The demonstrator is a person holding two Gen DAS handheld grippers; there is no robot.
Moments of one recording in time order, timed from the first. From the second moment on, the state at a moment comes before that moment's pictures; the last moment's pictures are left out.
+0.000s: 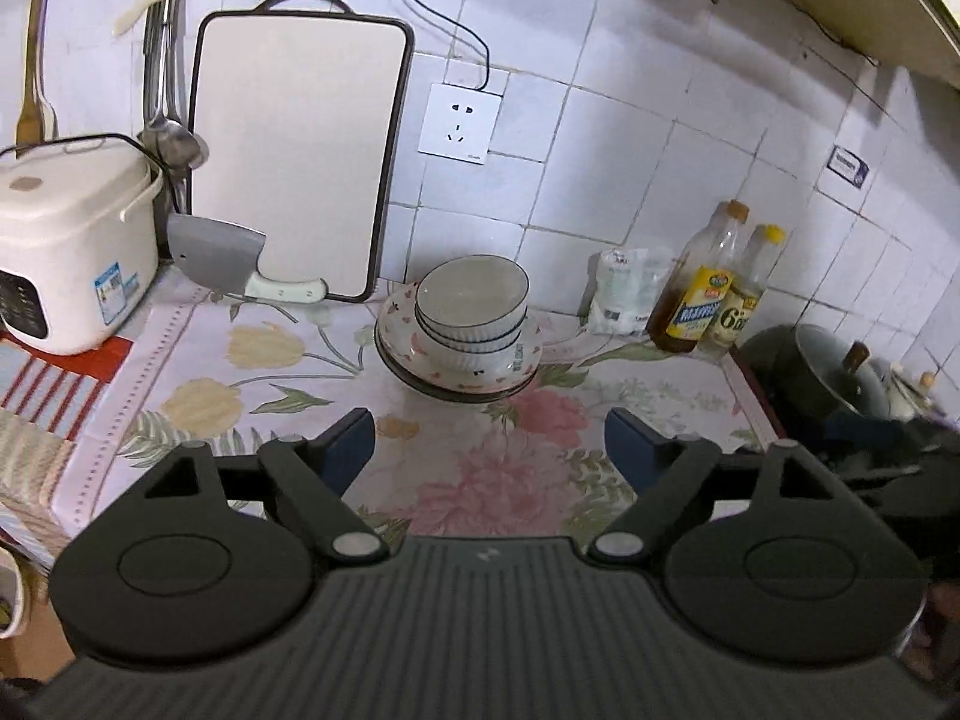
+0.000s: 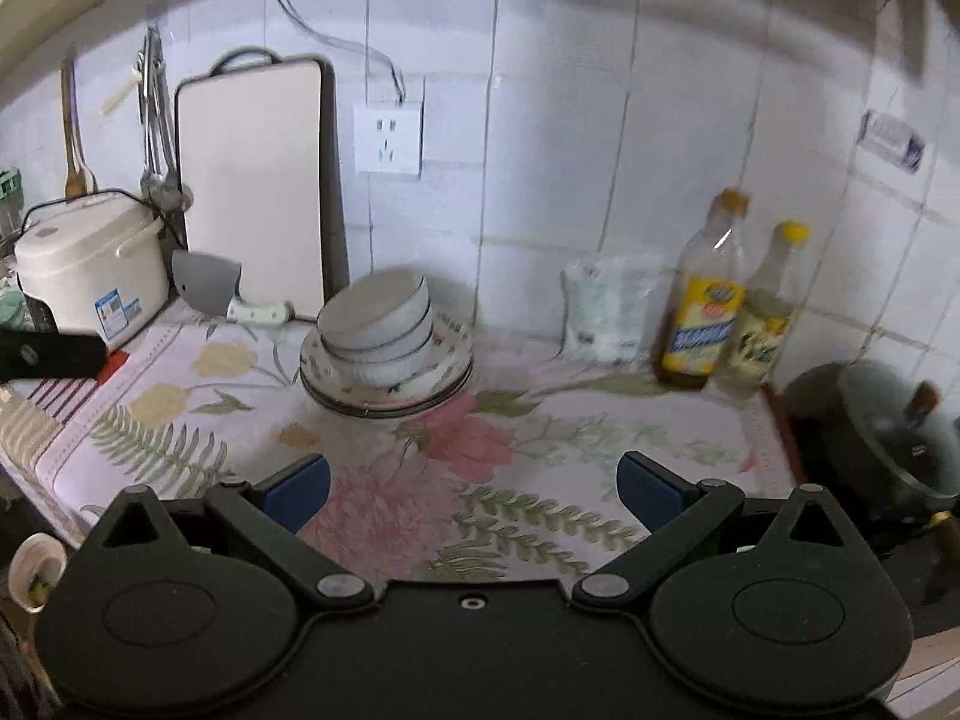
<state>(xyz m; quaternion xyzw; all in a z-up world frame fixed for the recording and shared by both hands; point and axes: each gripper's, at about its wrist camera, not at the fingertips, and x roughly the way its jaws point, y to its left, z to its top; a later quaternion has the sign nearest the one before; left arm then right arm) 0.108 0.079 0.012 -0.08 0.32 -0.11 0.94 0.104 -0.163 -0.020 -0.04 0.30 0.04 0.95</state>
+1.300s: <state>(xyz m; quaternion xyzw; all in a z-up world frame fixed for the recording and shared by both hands) 0.045 0.042 0.026 0.04 0.32 -0.01 0.95 0.018 -0.180 0.003 0.00 0.30 -0.04 0.95</state>
